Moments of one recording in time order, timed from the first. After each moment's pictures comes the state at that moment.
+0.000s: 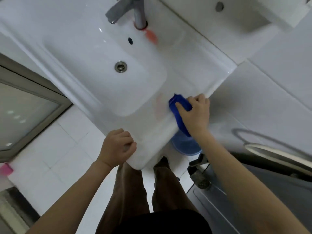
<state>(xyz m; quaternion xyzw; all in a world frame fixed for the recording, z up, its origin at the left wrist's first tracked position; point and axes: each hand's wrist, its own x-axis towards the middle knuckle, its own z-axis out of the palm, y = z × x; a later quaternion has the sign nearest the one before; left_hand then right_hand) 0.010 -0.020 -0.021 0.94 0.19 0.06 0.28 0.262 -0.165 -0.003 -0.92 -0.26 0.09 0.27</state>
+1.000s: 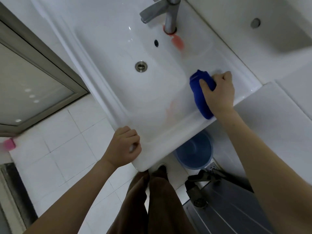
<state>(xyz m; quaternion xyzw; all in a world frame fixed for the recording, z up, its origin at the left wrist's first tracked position) 0.003 -0.032 -0.035 0.93 0.23 0.10 0.25 0.343 -0.108 0.011 -0.90 -0.36 0.04 0.24</state>
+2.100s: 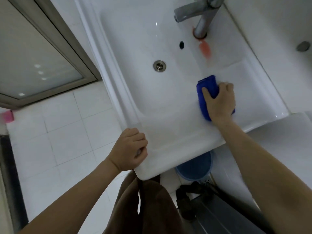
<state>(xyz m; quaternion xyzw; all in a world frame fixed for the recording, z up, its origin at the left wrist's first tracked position) 0.006 -0.035 -0.041 0.93 0.24 0.14 0.26 0.343 -0.054 -0.035 -0.91 -0.35 0.05 0.20</state>
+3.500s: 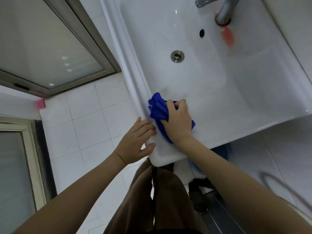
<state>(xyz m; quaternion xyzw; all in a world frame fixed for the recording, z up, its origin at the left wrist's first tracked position) -0.031 -0.049 -0.045 0.92 0.28 0.11 0.27 0.155 -0.067 -0.045 -0.78 -0.57 0.16 0.18</state>
